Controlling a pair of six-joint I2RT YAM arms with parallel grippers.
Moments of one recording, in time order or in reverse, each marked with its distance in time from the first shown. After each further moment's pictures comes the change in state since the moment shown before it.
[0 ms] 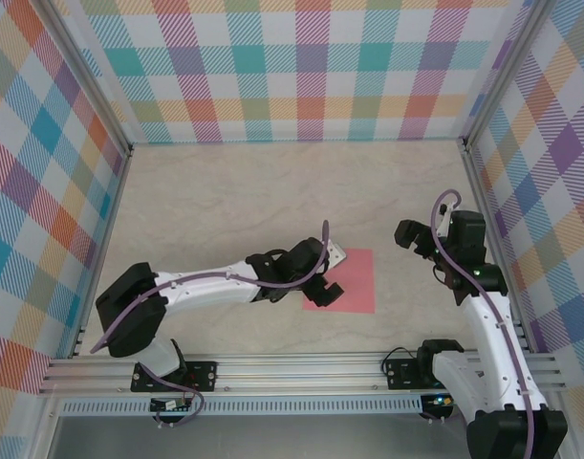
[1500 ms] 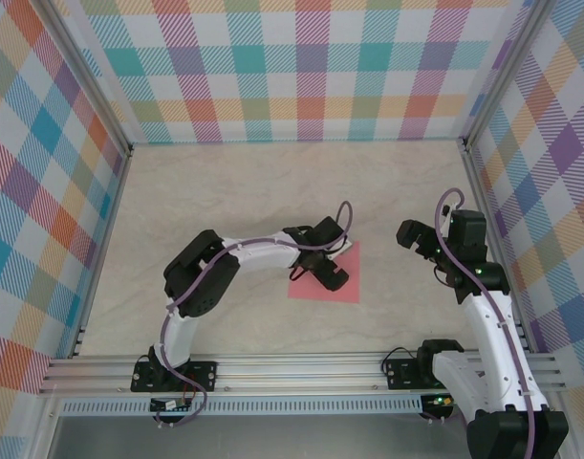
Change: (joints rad) left arm 0.173 0.432 0.325 -0.179 0.138 0.006; right arm 0.000 0.011 0.030 -0.061 0.021 0.039
